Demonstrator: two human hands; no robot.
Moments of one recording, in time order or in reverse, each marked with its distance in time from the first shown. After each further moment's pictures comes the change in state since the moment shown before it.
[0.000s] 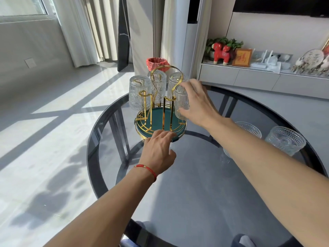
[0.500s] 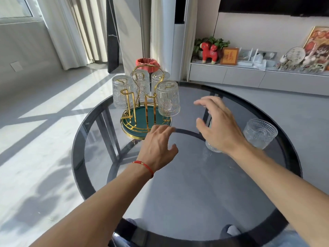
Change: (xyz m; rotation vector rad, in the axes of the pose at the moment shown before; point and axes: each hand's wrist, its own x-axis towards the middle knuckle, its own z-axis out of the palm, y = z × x) left_hand -0.003 0.047 -0.001 -0.086 0.082 0.138; right_hand -0.115 0.036 -0.057 0.227 0.148 0.058
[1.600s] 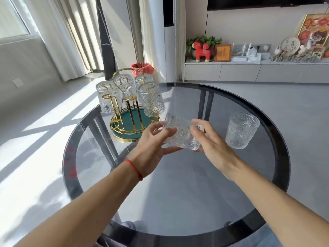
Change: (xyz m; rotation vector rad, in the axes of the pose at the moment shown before) left_hand 0.000 0.061 -0.012 -1.429 -0.092 -0.549; right_hand -0.066 0.022 -0.009 0.695 -0.240 0.520
